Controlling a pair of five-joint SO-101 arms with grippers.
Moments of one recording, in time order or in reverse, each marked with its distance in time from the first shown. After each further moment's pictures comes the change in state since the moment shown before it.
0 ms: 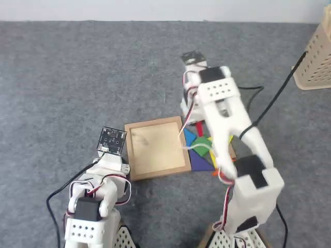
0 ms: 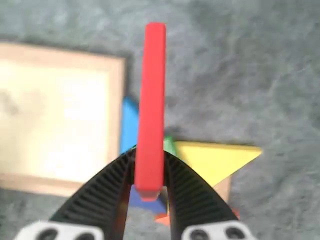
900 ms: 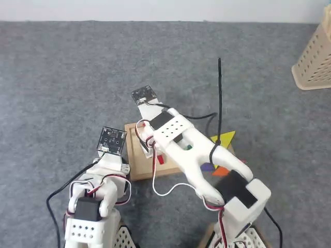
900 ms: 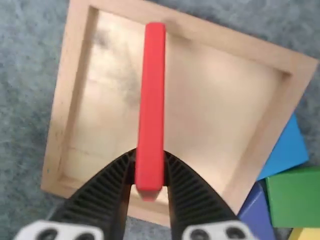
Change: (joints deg) left arm 0.1 0.0 0.0 0.0 0.0; right arm -21.3 -2.2 20.7 -22.3 -13.5
